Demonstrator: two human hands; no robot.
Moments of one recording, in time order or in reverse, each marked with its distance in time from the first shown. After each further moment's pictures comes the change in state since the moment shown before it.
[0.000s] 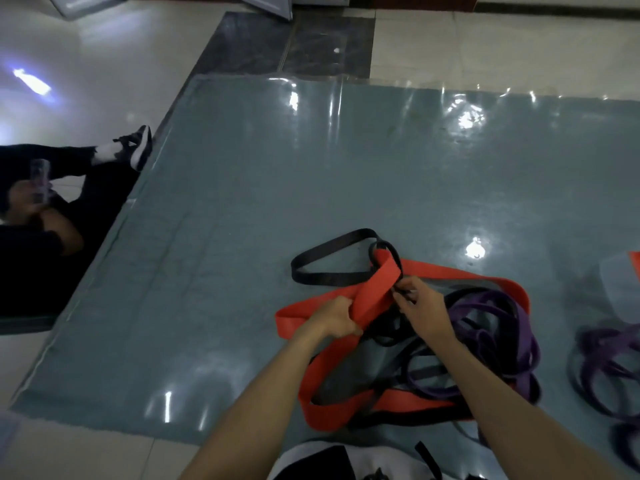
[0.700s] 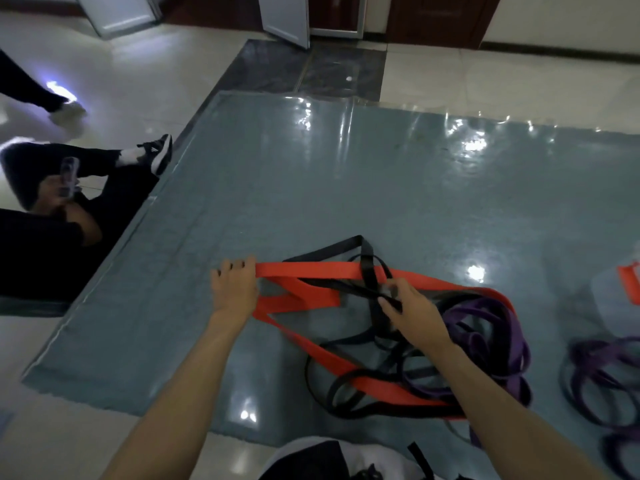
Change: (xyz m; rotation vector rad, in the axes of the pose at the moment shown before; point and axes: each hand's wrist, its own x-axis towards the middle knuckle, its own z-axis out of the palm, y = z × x) left_hand -0.084 -0.101 -0.092 0.591 0.859 -0.195; right_hand -0.032 -0.038 -0.011 -0.328 -0.050 -0.281
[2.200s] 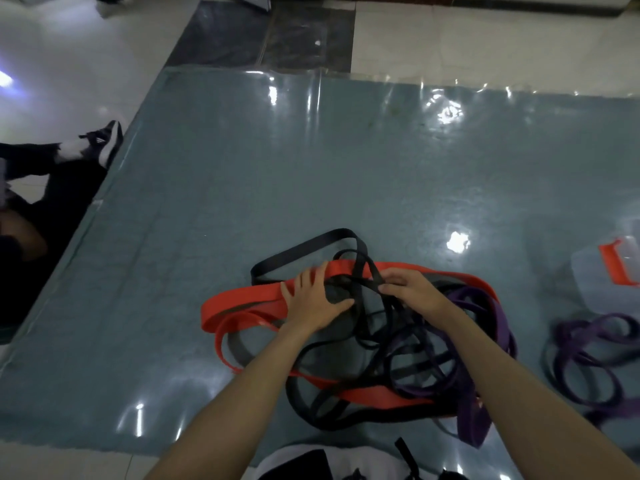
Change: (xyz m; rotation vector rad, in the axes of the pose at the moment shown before) left_hand 0.001 0.169 0.051 -0.435 -0.465 0.111; right_hand 0.051 0.034 -0.036 0.683 -0.343 0.384
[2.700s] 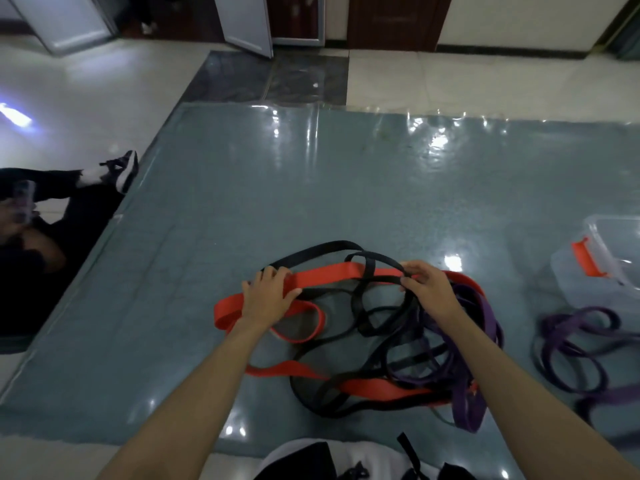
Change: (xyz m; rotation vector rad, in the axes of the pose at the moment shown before) left_hand -0.020 -0.074 -0.048 0.275 0.271 0.090; right_hand -0.040 0.008 -0.013 -0.074 0.387 -0.199
